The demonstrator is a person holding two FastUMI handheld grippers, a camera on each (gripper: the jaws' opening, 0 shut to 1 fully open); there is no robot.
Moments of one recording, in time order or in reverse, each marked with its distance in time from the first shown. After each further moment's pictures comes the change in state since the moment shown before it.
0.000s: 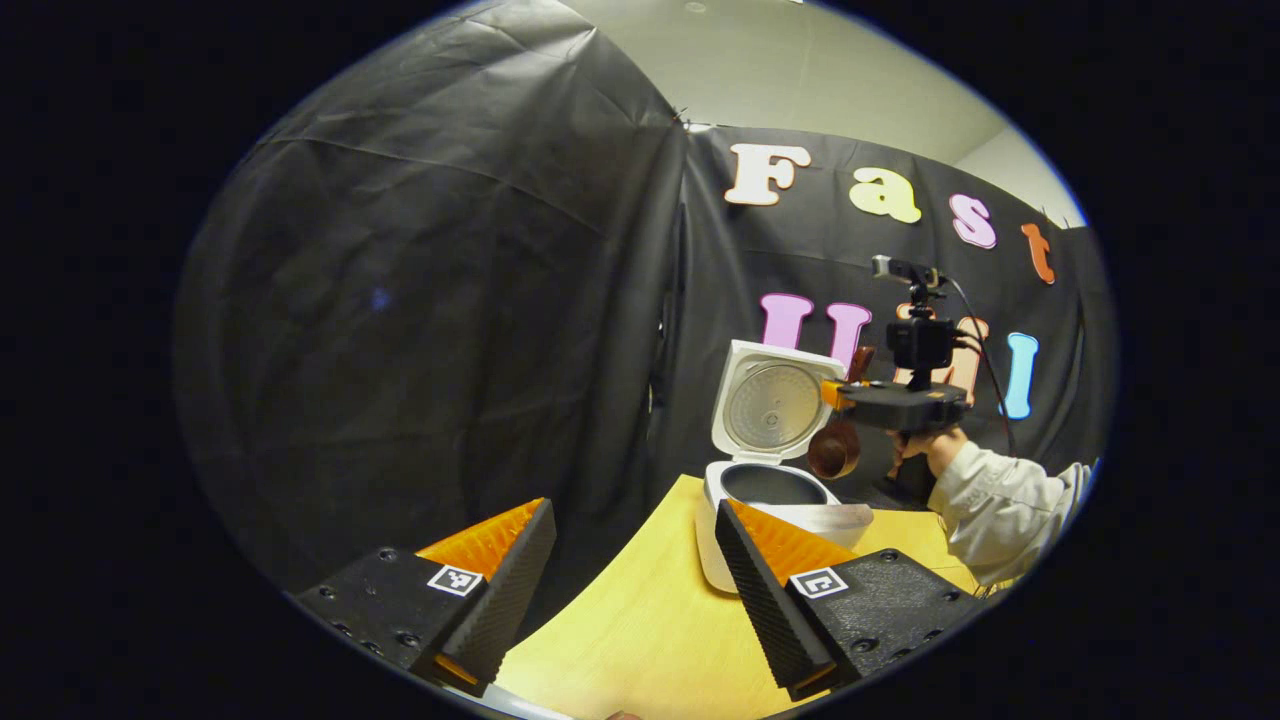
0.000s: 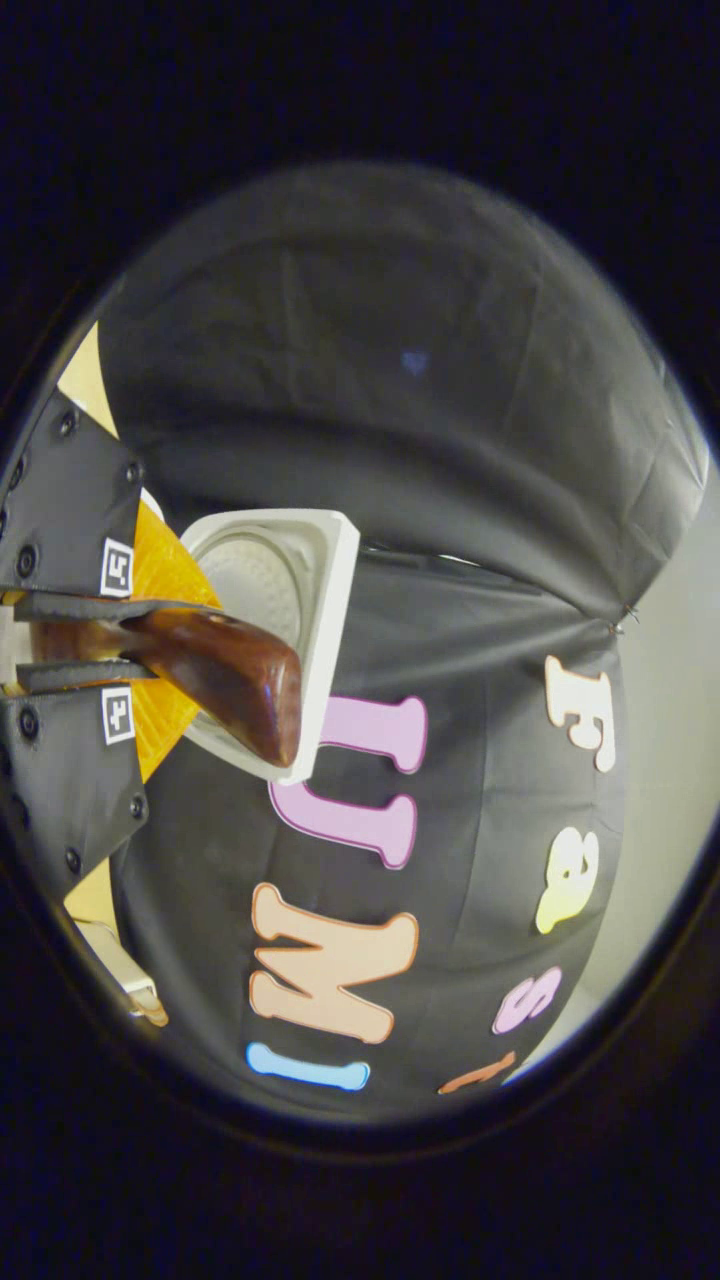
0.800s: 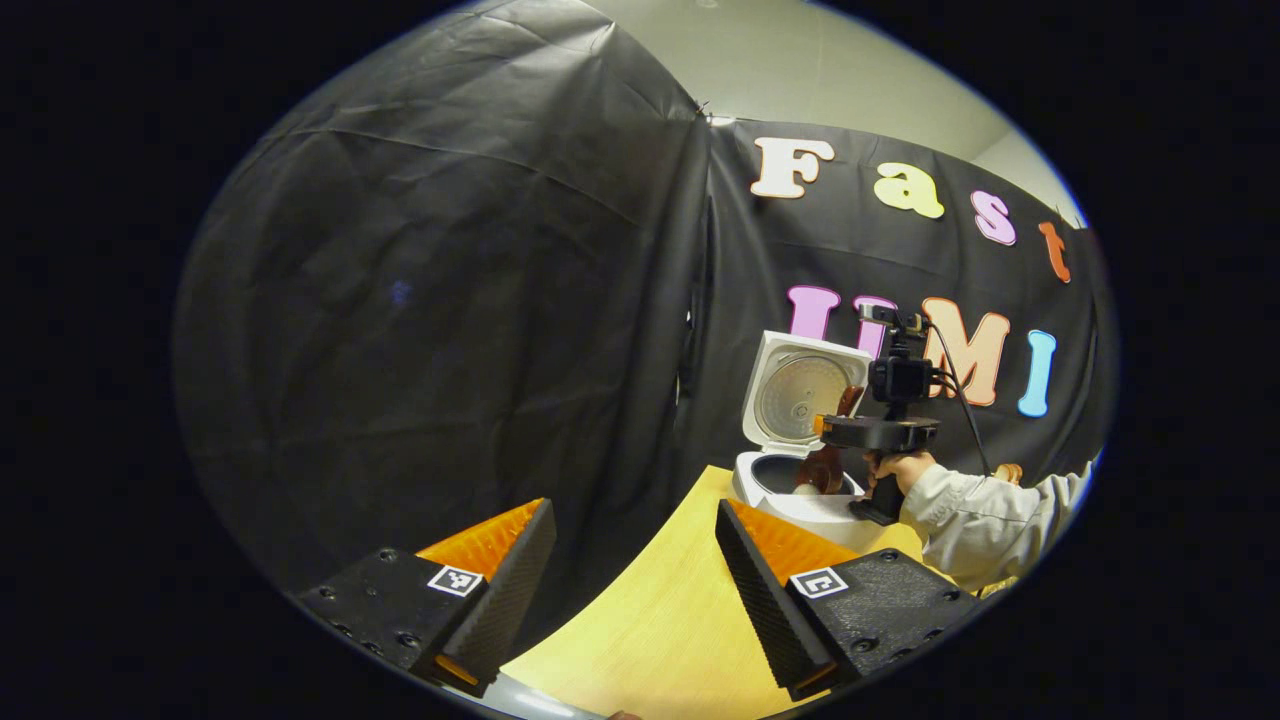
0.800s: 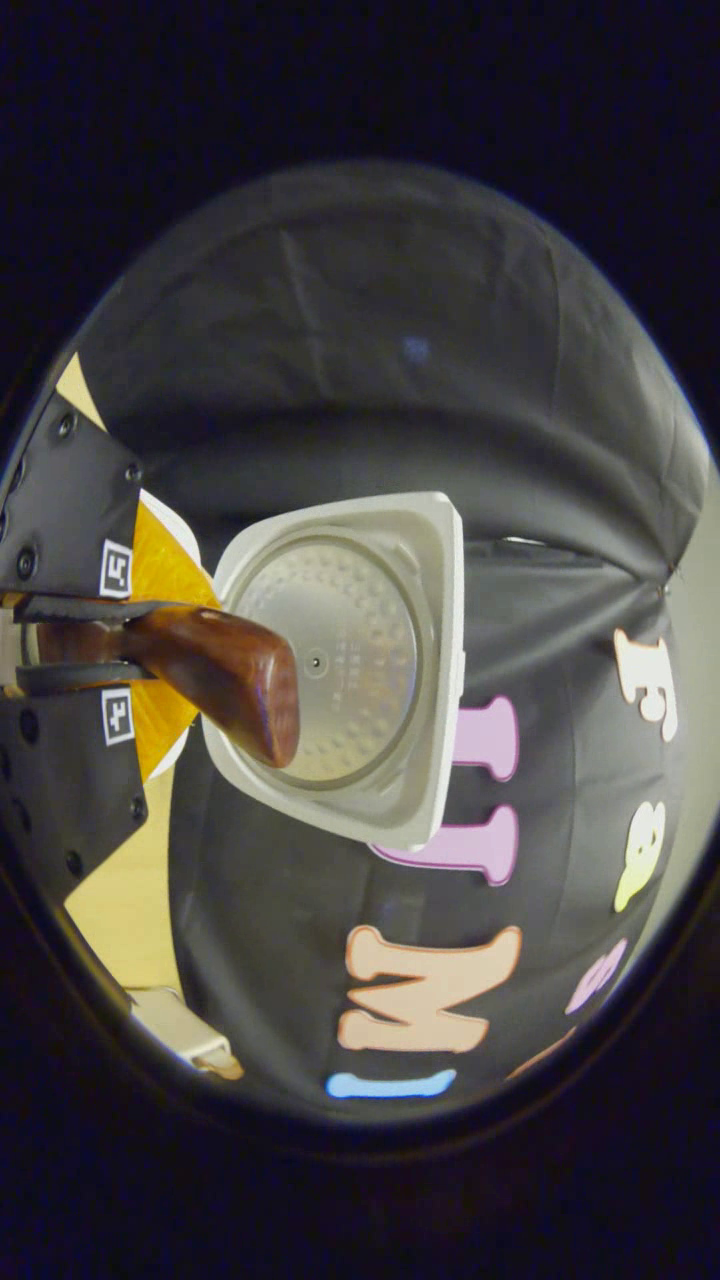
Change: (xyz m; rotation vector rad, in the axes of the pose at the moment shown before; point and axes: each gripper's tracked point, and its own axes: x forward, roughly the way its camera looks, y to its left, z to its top) left arm -0.011 0.040 -0.009 -0.014 0.036 0.082; right arm 0.055 0.045 -0.101 0.009 0.175 -0.025
